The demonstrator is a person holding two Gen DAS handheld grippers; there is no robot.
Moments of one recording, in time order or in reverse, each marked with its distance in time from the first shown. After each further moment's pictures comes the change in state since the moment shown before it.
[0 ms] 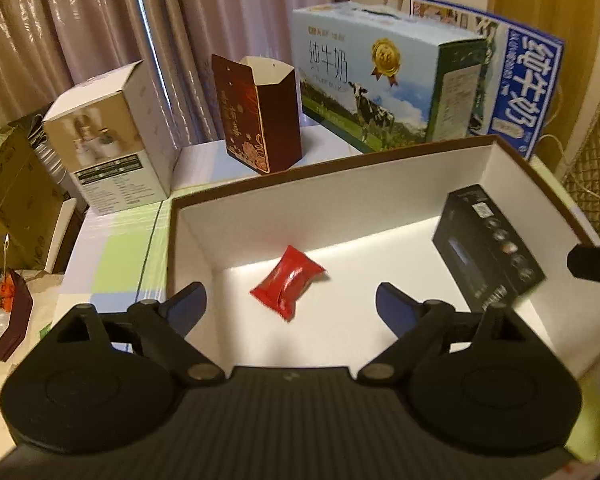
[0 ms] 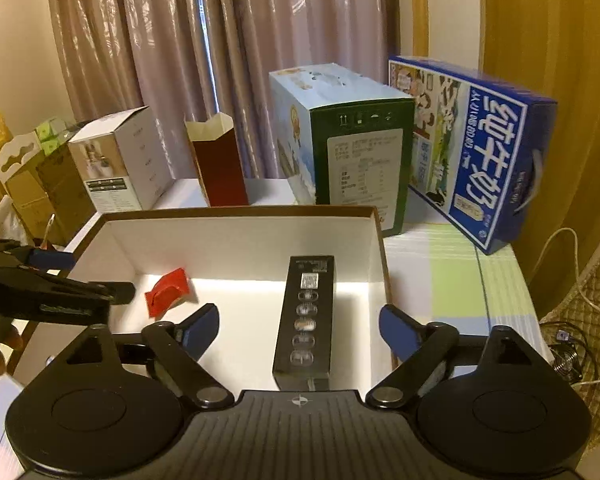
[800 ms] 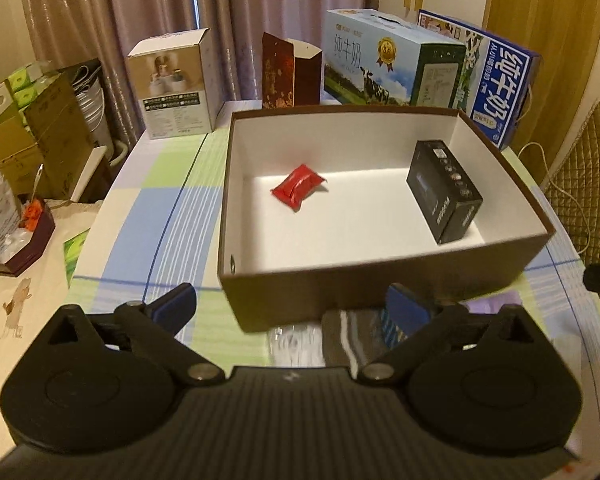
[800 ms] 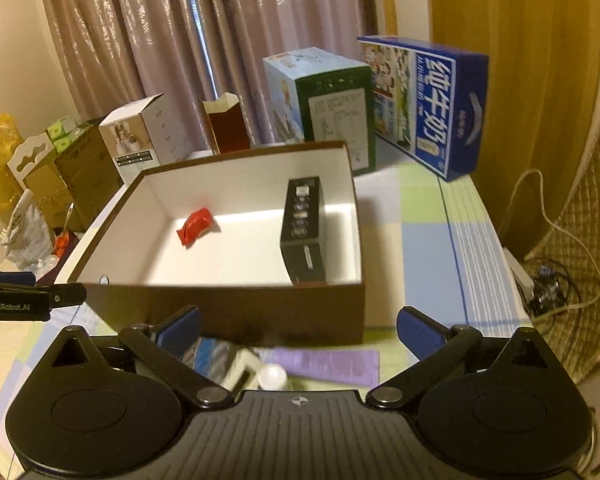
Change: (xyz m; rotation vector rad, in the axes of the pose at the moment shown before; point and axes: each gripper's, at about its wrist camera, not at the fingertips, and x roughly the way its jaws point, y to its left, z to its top) left arm -0.127 -0.005 -0.103 -0.137 0.009 0.019; right arm -0.118 -0.001 -0.082 0.086 0.049 0.013
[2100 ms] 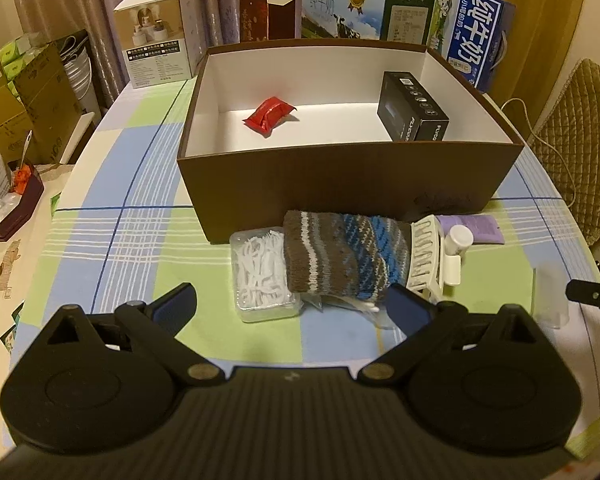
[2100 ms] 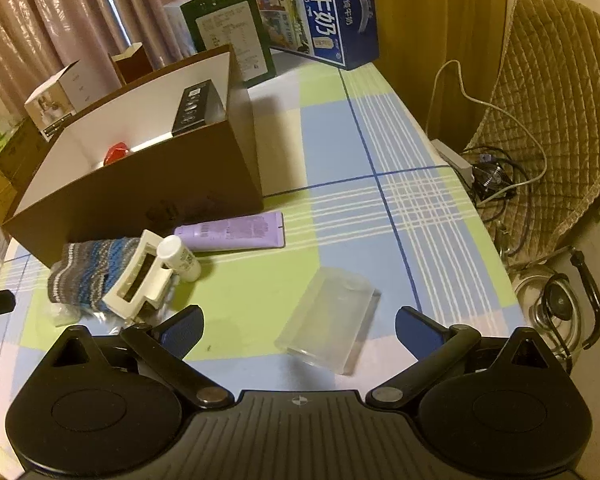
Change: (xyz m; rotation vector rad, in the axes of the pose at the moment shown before) left arm -0.009 -0.029 -0.064 0.013 0.097 -0.032; right arm -0.015 -0.063 -0.094 0.196 0.140 -0.134
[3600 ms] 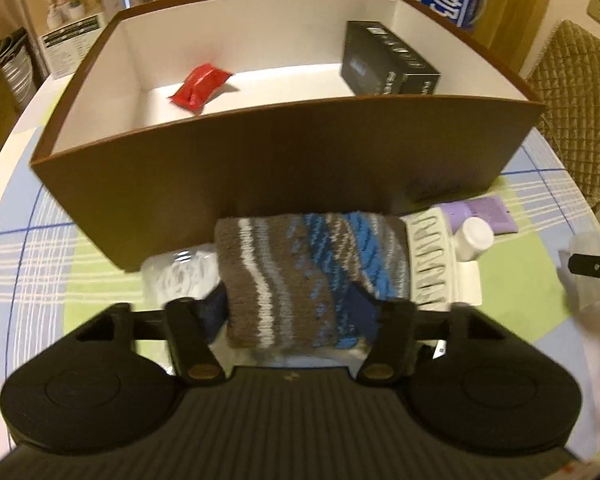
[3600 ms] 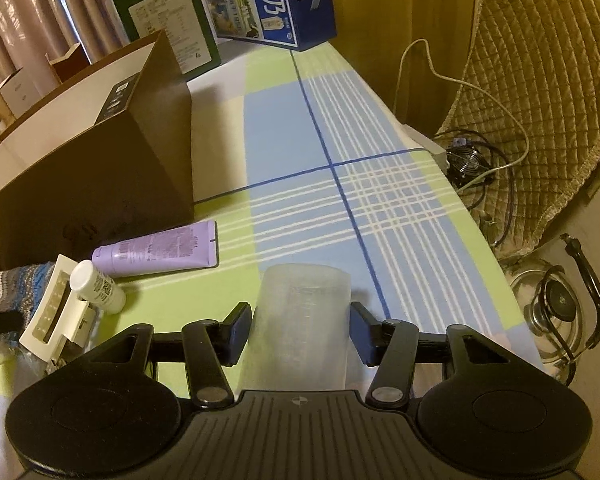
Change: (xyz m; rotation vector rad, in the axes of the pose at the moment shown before) left arm 0.102 -0.021 0.015 0.093 0.058 -0.120; right arm 0.059 -0.034 0.011 0.067 0.009 -0.084
